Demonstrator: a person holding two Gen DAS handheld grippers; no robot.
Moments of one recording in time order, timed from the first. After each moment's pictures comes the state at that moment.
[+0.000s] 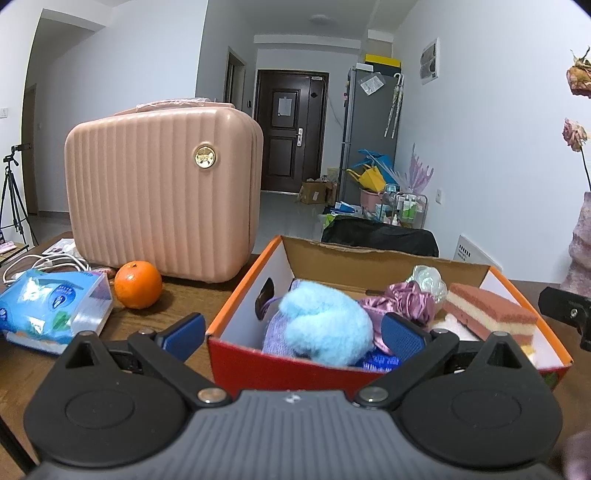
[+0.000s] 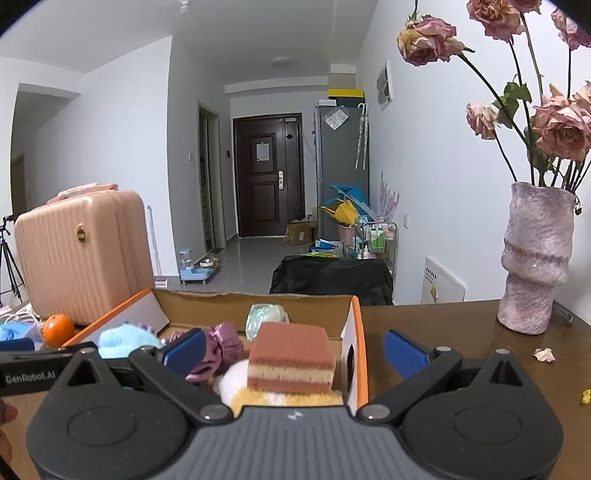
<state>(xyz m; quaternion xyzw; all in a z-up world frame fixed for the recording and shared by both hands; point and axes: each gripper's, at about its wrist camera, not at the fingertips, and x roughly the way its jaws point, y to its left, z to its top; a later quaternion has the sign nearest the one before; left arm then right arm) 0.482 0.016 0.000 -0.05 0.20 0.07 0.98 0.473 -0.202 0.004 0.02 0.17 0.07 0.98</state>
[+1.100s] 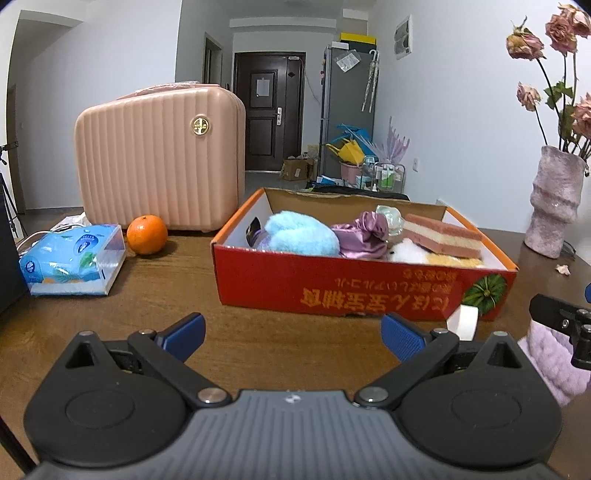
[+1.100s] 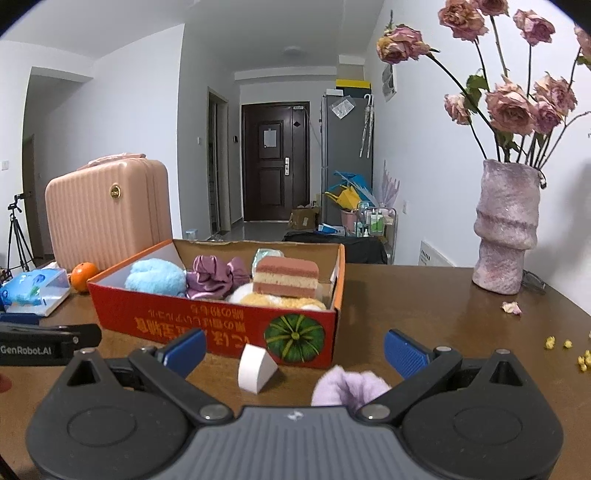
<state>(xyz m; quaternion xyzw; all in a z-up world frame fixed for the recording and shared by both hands) 0.392 -0.003 -0.016 -0.03 0.24 0.04 0.97 0.371 -0.224 -0.022 0.00 0.19 0.08 0.98</state>
